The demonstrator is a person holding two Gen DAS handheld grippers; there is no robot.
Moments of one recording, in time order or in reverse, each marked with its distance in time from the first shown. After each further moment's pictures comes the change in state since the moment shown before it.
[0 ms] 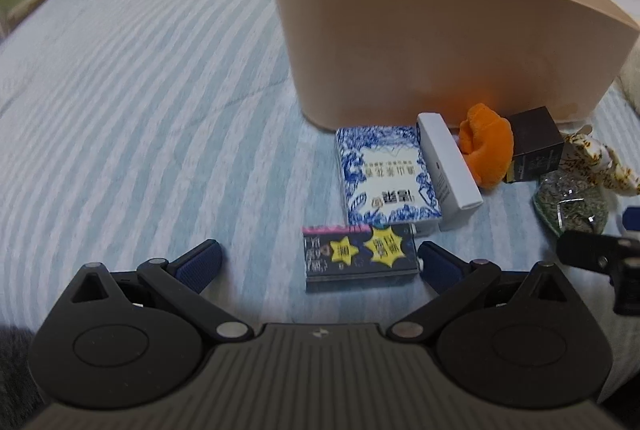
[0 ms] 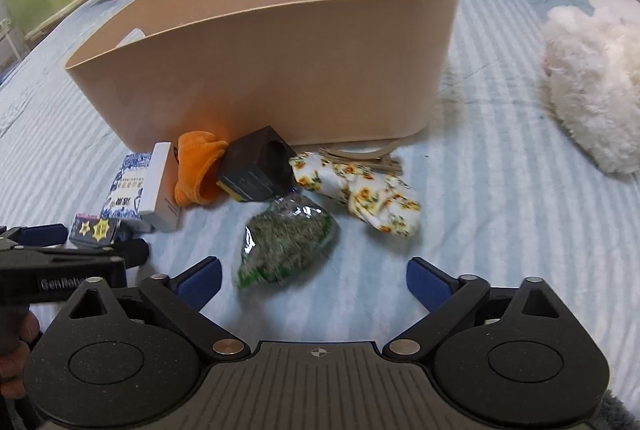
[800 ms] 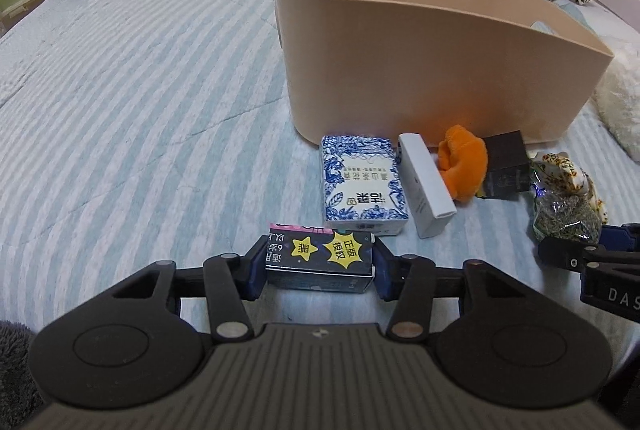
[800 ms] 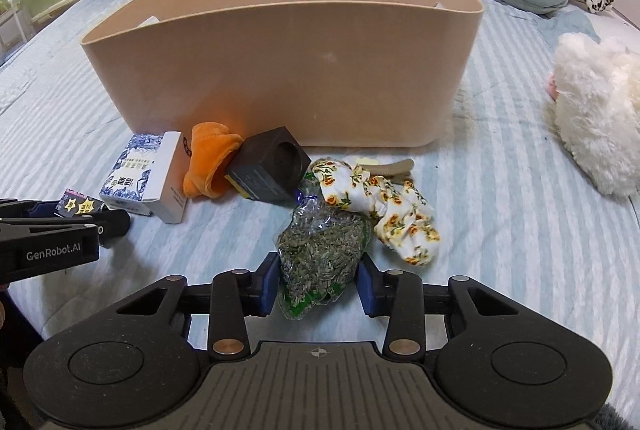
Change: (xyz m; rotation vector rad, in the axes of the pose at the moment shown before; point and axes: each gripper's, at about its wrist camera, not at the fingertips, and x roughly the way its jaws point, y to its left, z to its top) left arm -0.022 0.010 -0.004 -0.051 -0.055 -0.084; right arm -0.011 0.012 -0.012 -0.069 -0.057 -0.038
